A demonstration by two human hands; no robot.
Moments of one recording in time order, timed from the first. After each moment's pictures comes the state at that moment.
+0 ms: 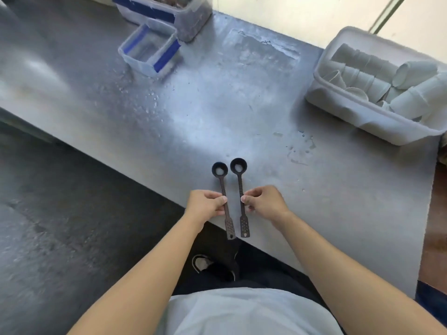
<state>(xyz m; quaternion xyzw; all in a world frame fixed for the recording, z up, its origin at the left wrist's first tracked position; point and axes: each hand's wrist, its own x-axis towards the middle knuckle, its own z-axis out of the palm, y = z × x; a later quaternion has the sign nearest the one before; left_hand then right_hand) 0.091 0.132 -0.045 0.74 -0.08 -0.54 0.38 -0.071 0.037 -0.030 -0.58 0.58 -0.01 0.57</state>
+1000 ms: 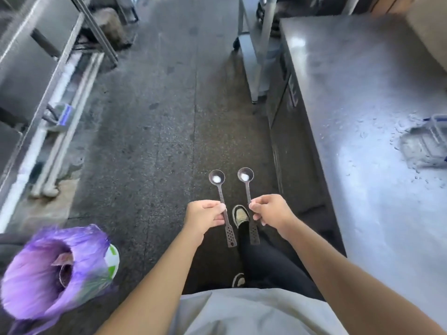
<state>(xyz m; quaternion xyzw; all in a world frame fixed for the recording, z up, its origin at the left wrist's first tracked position) 0.300 0.511 -0.030 0.67 0.33 -0.21 0.63 0.307 0.308 -0.011 -0.75 0.23 0.28 0.55</state>
